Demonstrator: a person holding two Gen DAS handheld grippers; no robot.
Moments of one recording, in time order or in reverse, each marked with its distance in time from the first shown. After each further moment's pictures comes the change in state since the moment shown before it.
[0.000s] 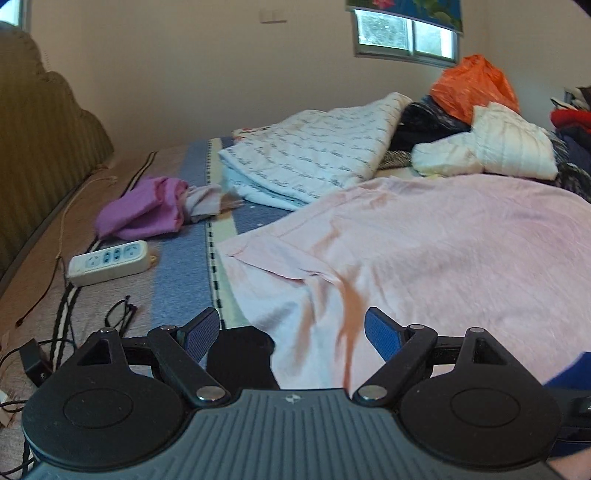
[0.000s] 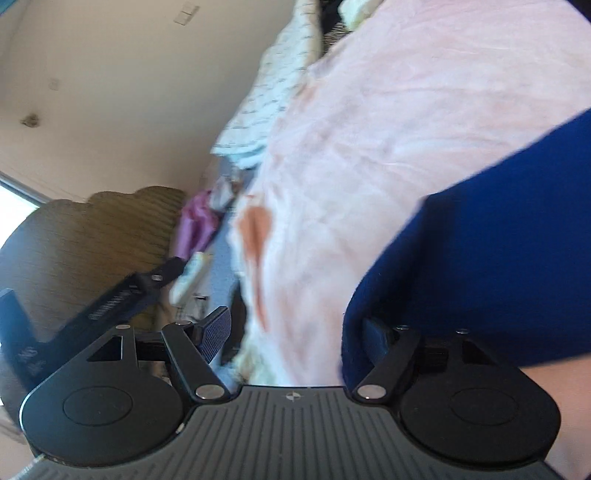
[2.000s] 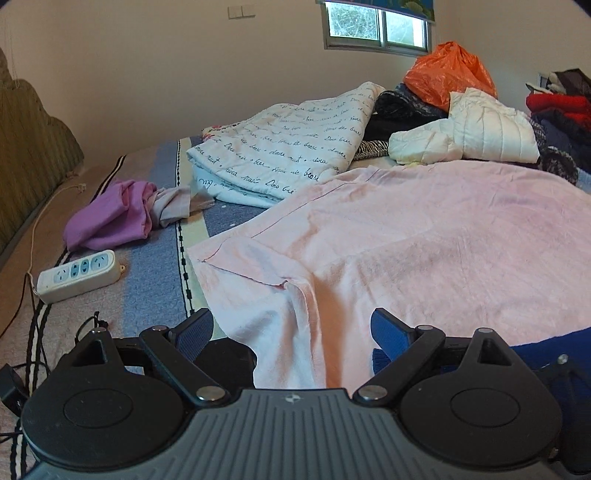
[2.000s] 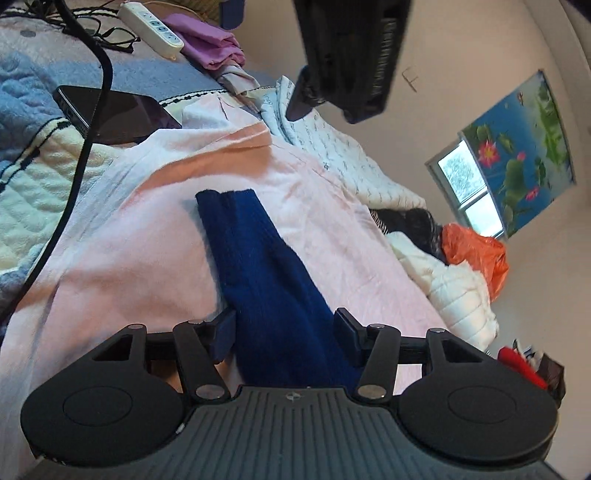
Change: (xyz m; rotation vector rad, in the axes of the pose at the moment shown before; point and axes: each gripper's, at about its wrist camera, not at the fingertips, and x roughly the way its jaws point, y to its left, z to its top) left arm 0.032 -0.007 0.003 0.073 0.019 -0.109; right arm 0.136 0.049 -0.115 -1.603 -0.019 -0.964
